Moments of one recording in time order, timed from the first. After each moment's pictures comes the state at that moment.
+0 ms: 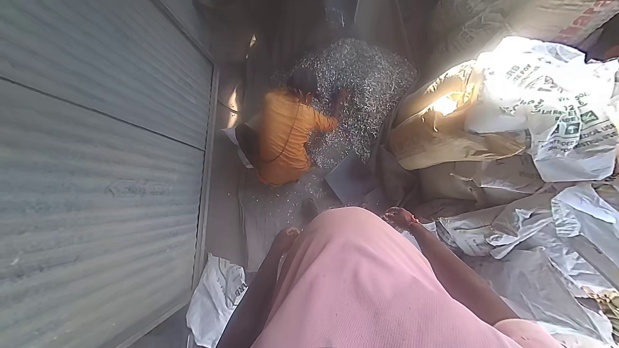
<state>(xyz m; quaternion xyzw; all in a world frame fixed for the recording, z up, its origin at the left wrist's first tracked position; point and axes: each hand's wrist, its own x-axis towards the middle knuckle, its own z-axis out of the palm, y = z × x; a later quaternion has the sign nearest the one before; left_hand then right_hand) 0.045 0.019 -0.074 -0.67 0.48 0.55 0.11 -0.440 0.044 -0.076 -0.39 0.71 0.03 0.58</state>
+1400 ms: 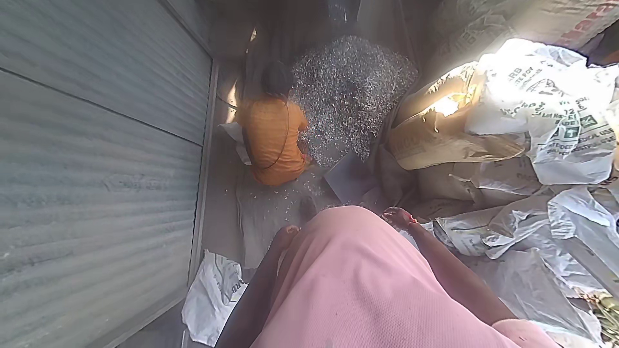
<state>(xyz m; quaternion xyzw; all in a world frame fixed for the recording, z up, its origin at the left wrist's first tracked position) 0.046 0.023 -0.085 -0.66 0.49 0.56 0.10 -0.438 0.042 -0.078 -0.41 0.71 0.05 0.57</state>
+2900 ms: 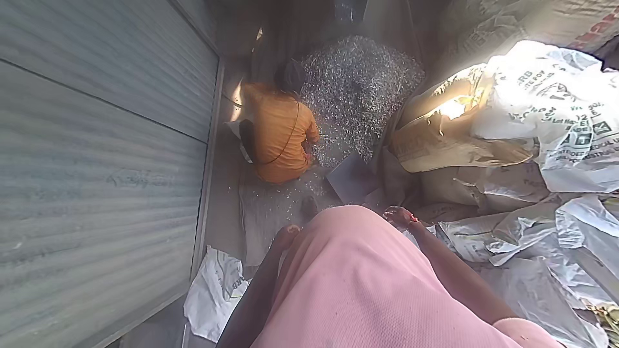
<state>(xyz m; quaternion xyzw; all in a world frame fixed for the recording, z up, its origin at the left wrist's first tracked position) 0.044 0.026 -0.086 -0.68 0.48 0.55 0.09 -0.442 0.026 -0.078 -0.40 0.70 0.06 0.58</state>
